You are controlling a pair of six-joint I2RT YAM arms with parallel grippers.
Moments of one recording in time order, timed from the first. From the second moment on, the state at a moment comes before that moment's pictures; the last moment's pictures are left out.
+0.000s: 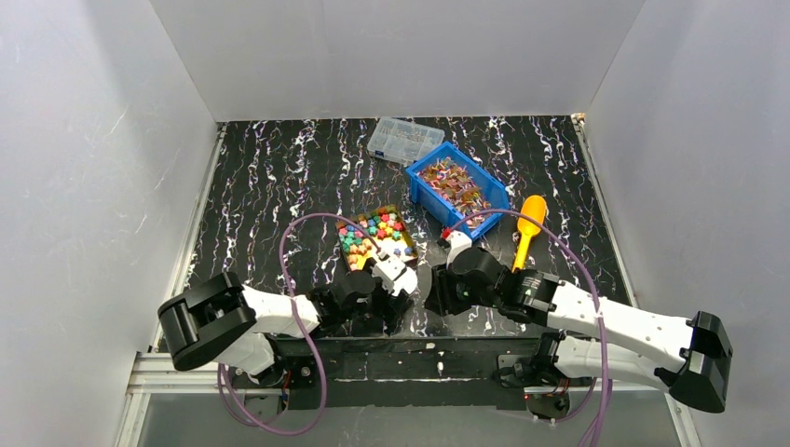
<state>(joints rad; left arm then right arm) -1.04 1.41 0.31 0.58 -0.13 -0.13 1.11 0.94 0.66 -0.47 0.03 0.68</state>
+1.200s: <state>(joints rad) -1.04 0.90 0.41 -0.16 0.03 -0.25 1.08 1.10 0.95 -0.60 0.18 0.51</state>
